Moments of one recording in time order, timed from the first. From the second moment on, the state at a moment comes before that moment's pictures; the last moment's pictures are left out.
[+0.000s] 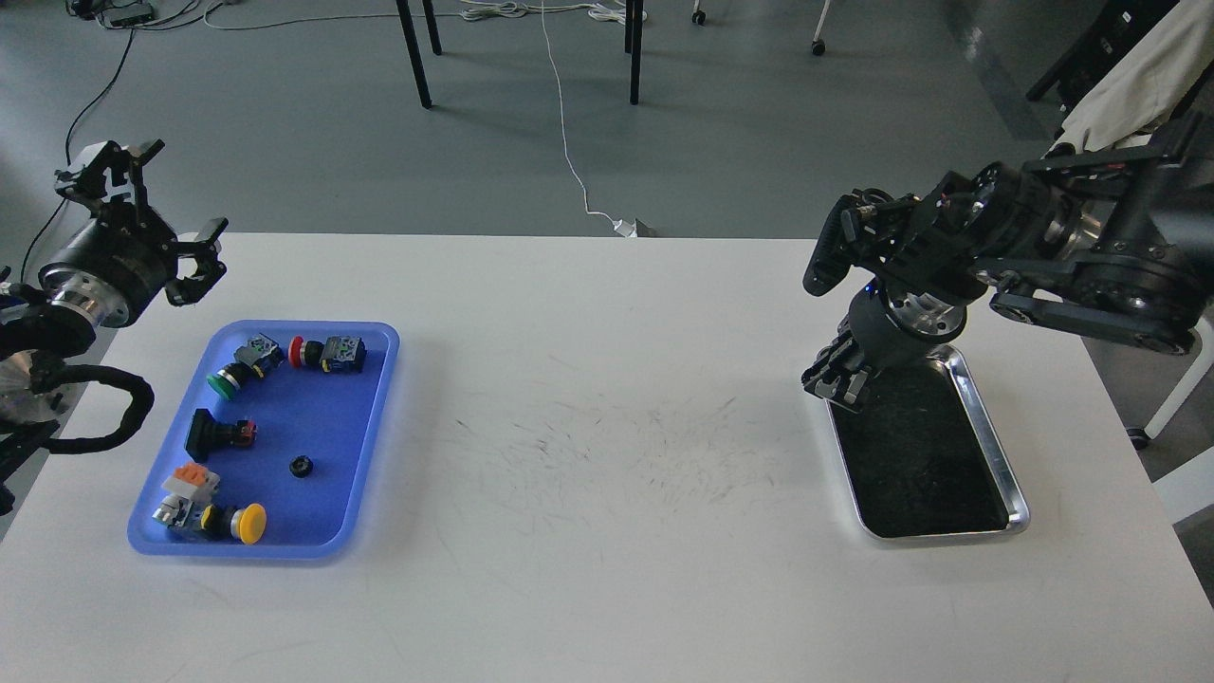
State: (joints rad) left arm -0.73 0.68 -0.46 -0.75 -0.18 -0.34 -0.33; right arm 1.63 -0.49 -0.63 1.15 -1.70 0.49 0.49
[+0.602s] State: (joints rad) left arm -0.72 0.71 -0.47 -0.75 -0.18 -0.39 -0.33; right arm 1.49 -0.65 -0.61 1.01 -1.71 0.49 0.49
